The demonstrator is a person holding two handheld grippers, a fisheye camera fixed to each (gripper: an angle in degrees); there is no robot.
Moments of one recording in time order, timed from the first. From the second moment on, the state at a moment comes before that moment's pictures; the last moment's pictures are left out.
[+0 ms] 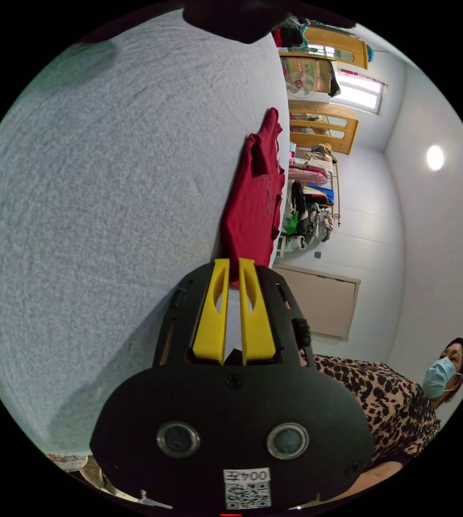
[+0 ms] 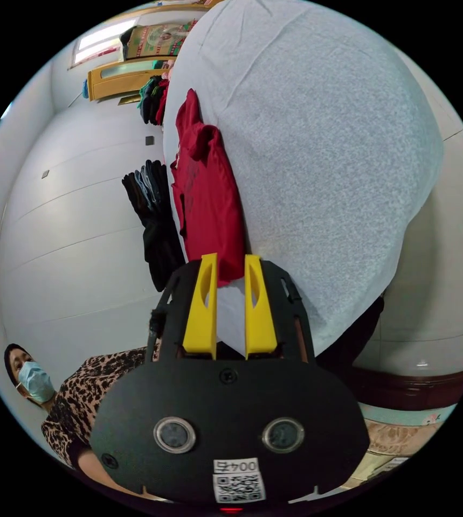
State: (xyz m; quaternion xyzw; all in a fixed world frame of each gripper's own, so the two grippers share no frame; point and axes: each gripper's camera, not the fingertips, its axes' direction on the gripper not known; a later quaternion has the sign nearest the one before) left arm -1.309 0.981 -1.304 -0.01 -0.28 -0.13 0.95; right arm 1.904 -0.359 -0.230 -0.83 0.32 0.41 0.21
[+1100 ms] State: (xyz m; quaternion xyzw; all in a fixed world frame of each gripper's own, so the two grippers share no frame) left arm -1.196 1.060 -1.405 -0.03 -0.29 -0.10 0.95; right arm 1.879 -0.422 -0.182 -0.85 0.28 0.39 0.23
